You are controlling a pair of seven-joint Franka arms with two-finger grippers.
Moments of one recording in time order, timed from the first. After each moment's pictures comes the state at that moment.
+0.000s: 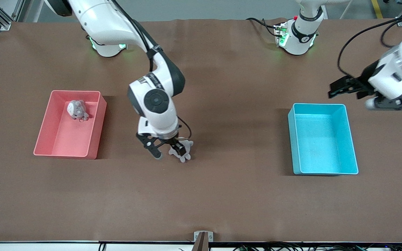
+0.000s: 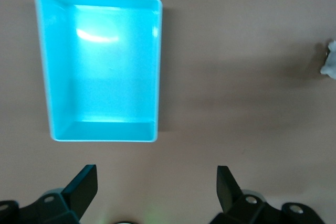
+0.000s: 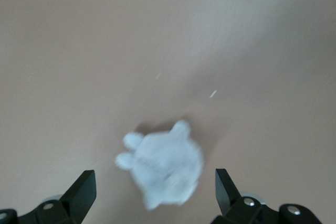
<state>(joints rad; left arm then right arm) 0.03 0.08 -0.20 -1.57 -0.11 1.54 -0.18 0.59 0.65 -0.06 -1.37 -0.04 2.06 1.32</state>
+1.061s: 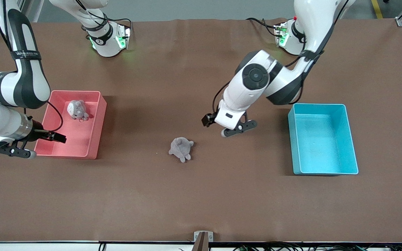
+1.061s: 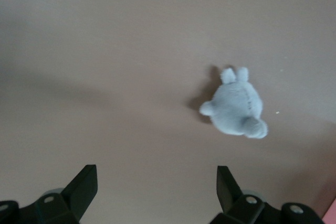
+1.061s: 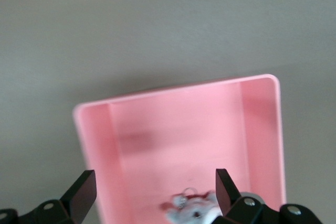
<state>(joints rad) -0.37 0.53 -0.37 -1.58 -0.03 2.26 -1.06 -0.07 0.26 -0.07 -1.92 0.00 2.14 0.04</state>
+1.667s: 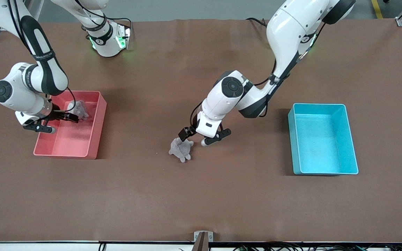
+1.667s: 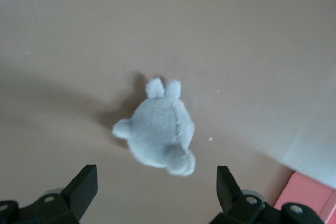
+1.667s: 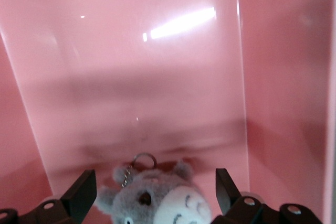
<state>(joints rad) -0.49 0.76 -0.33 -1.48 -0.02 2.64 -1.25 -0.16 0.21 -0.07 -2.38 0.00 2.46 -0.05</state>
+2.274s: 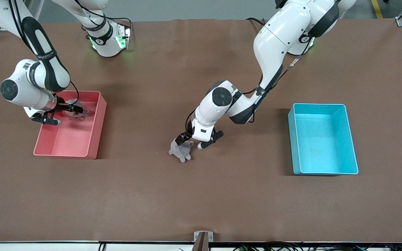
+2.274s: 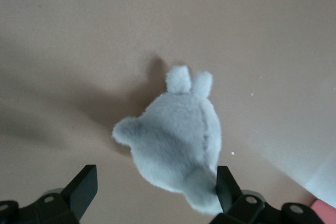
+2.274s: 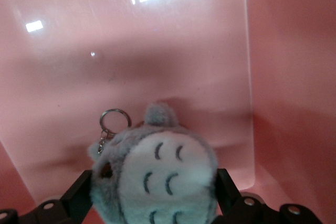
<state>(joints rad) -0.59 0.90 -0.27 -1.40 -0.02 2.68 -1.37 -0.20 0.21 -0.06 -2.46 0.00 2.43 -0.05</state>
